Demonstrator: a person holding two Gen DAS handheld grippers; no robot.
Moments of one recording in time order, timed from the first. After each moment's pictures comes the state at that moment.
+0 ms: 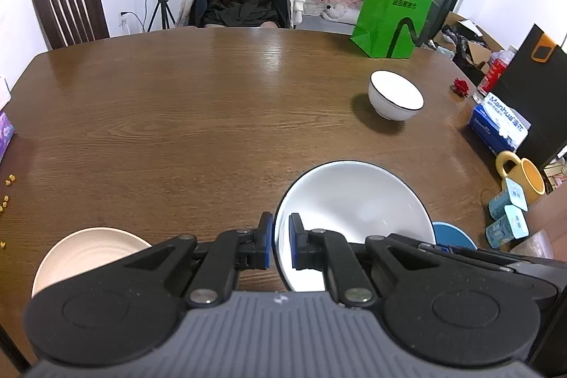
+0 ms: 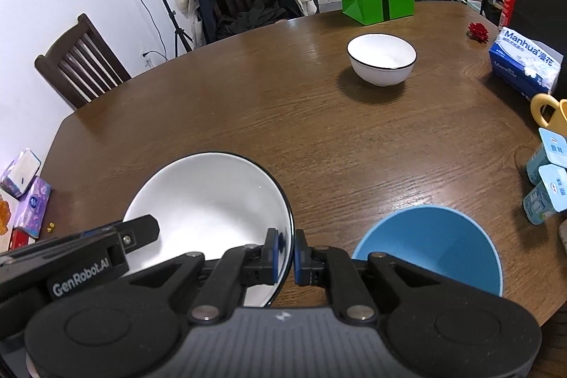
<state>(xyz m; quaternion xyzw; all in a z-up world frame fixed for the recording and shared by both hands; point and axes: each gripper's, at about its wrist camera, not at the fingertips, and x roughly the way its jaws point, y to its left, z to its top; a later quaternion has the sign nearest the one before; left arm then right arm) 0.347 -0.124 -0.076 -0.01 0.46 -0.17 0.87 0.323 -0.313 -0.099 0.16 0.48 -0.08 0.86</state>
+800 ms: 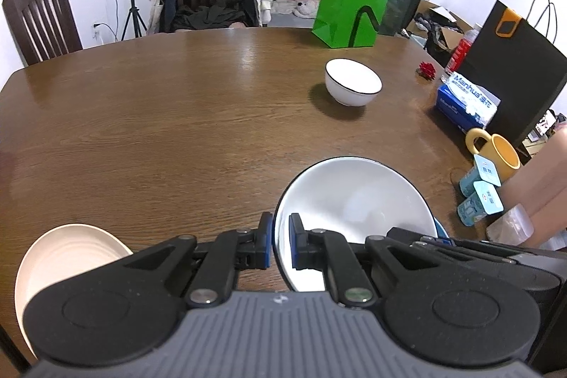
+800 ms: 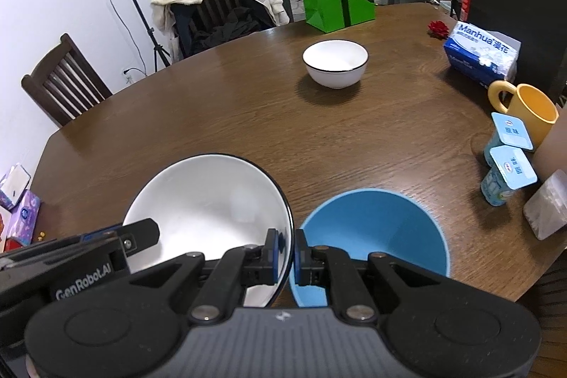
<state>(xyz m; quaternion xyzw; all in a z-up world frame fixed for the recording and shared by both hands) 0.315 -0.158 -0.070 0.02 0.45 -0.21 0.87 0.283 -0.347 -0.088 0.17 0.46 -0.12 0.86</state>
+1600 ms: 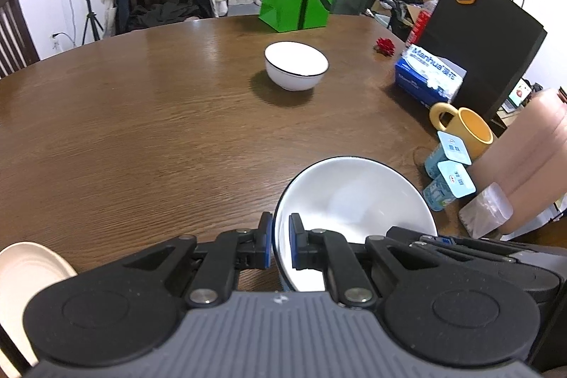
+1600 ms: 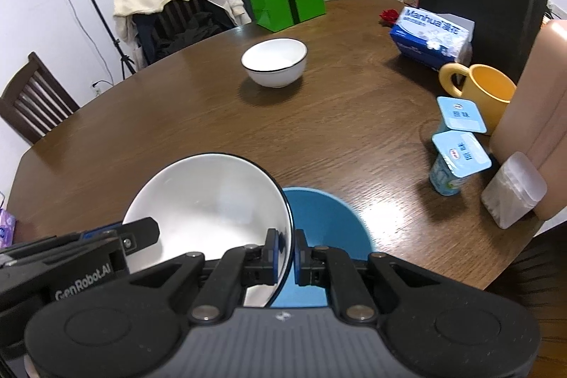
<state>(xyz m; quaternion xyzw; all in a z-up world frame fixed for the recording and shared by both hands) 0.308 -0.227 -0.083 0.04 0.46 -0.27 0.85 0.259 -0.407 -0.099 0.19 0.46 -0.16 0.85</state>
